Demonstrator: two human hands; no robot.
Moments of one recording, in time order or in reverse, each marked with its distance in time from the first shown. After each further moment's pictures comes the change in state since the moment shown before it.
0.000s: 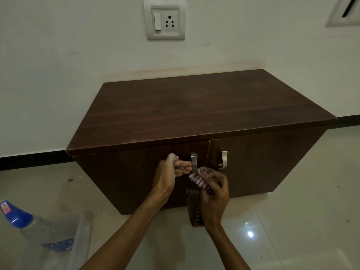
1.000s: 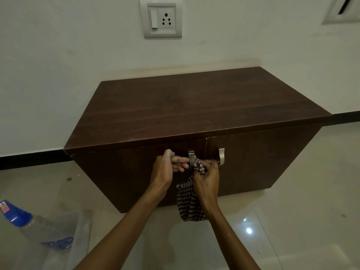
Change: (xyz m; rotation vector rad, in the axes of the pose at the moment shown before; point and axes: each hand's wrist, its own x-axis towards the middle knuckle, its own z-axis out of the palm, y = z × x) left_hand 0.002 0.005 0.000 0.033 0.039 0.030; right_hand 0.036 -0.037 0.005 -0.030 -0.193 0.323
